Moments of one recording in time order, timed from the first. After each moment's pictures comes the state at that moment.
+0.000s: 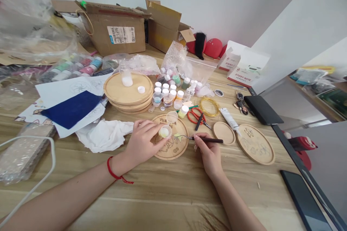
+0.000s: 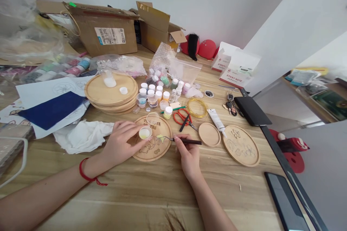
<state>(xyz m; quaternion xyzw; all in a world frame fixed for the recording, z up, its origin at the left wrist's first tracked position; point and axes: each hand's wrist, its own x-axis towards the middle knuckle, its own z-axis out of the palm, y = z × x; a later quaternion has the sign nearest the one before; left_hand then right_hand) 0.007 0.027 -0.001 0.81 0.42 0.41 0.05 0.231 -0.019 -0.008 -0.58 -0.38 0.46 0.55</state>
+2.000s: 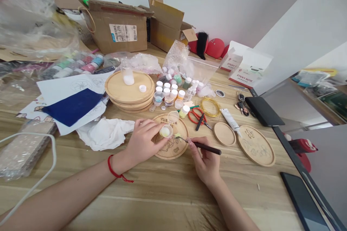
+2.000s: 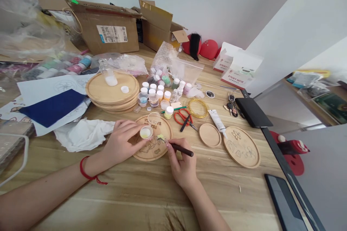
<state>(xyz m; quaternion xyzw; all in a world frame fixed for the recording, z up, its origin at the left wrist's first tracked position) 0.007 0.026 0.001 0.81 0.43 0.39 0.06 0.225 -0.036 -0.009 -0.55 -0.64 0.24 0.49</state>
